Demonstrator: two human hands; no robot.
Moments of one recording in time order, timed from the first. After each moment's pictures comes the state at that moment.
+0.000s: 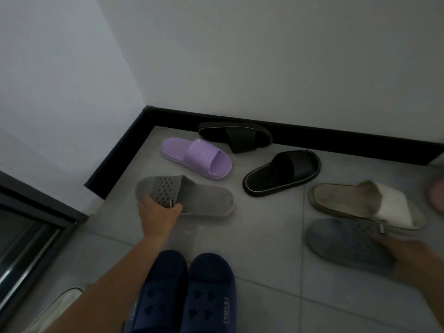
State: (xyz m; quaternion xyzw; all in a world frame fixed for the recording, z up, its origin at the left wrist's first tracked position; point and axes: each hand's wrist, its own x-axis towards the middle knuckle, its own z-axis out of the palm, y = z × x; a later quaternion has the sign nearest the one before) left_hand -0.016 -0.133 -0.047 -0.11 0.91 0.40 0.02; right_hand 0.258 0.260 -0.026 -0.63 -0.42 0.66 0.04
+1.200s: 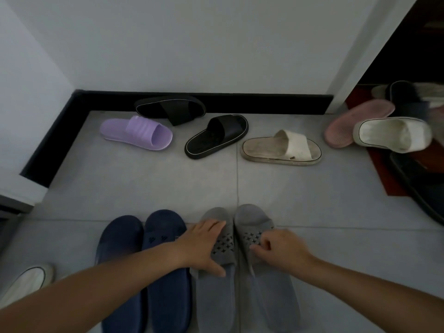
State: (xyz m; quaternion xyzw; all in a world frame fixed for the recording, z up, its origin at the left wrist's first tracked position) left_hand 0.190 -0.058 -0.042 0.52 0.77 -0.01 0.36; right_hand 0.346 0.112 0.001 -0.27 -0.91 0.24 -0.19
